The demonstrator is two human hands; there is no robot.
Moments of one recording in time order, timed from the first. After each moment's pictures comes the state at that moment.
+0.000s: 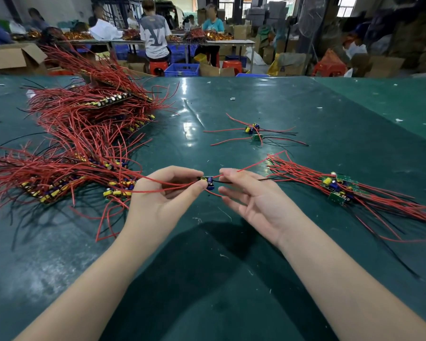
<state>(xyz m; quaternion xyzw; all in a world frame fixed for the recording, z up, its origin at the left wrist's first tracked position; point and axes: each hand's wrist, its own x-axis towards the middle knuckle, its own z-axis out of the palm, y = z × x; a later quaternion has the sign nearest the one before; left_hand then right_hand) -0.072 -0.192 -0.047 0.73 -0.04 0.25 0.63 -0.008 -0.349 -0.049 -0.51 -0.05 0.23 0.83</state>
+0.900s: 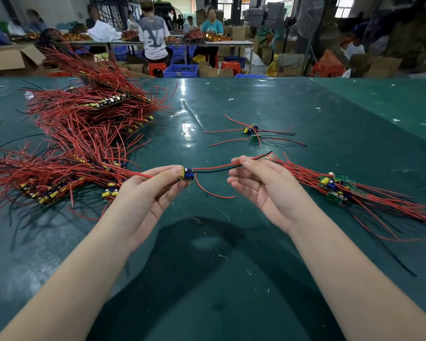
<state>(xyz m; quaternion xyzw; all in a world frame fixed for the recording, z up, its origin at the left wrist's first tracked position) -0.066 -0.172 -0.039 0.51 0.10 0.13 0.84 0.001 -0.365 -0.036 -0.51 -0.09 0.17 0.84</state>
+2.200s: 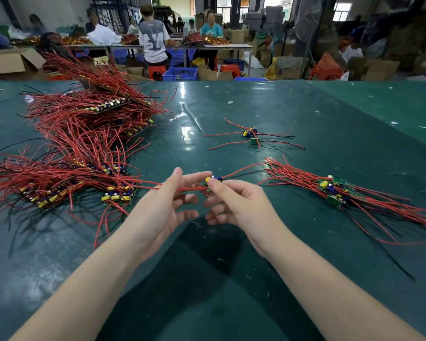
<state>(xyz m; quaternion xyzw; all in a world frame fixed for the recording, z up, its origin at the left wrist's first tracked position) -0.068 -0.189 -0.042 0.60 0.04 0.01 0.80 -0.026 -0.336 -0.052 -0.63 -0.15 0.16 0.74</state>
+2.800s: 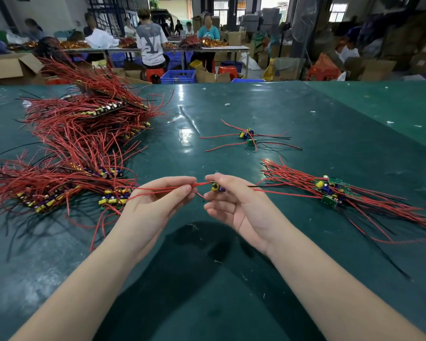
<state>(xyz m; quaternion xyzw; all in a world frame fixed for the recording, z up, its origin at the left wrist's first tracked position) -0.065 -0.183 -0.053 0.59 0.00 0.14 0.79 -0.020 -0.343 -0.042 -0.51 -0.07 0.24 0.82</state>
